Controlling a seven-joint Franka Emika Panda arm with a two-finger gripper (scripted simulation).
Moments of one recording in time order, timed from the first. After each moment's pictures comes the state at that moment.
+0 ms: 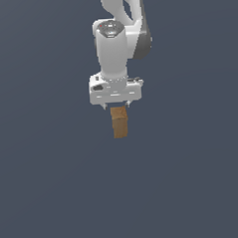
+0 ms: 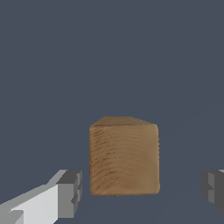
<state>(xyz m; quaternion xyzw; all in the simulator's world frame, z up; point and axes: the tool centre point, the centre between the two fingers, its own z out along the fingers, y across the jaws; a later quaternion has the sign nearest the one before) -0.084 -0.007 0.210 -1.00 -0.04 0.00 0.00</state>
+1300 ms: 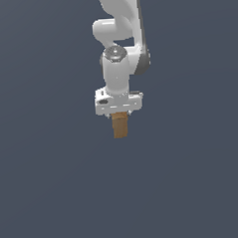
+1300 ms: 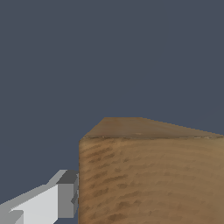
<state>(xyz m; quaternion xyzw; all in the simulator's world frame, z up) -0.087 0.001 0.145 -1.00 -0.05 0.00 0.00</state>
